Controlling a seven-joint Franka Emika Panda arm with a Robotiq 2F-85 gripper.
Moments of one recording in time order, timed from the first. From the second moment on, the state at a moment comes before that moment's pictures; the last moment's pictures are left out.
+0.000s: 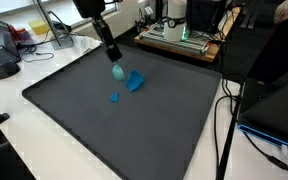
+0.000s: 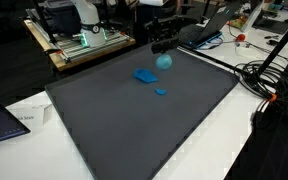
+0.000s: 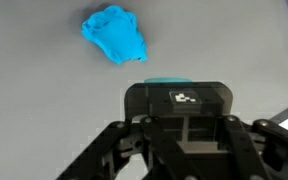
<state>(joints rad) -0.03 0.27 -0.01 -1.86 0.23 2.07 0.34</state>
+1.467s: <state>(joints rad) -0.22 0.55 -0.05 -1.51 0.48 1.95 0.29</state>
